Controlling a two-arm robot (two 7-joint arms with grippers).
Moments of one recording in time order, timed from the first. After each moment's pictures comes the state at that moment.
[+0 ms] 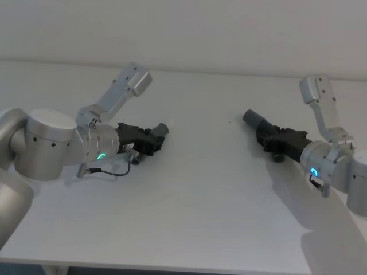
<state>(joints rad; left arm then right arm) -0.42 0.35 0.45 -1.56 -0.31 0.77 -0.31 0.31 0.26 -0.28 -1.48 0.30 0.62 0.17</state>
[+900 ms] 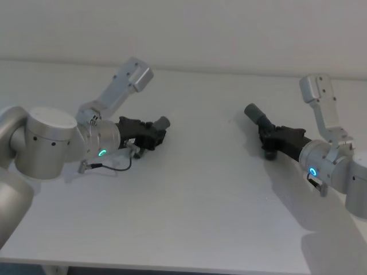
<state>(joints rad) -0.42 0.35 0.45 -1.57 -0.30 0.74 -0.30 0.30 0.25 -0.28 -1.49 0.29 0.57 0.18</state>
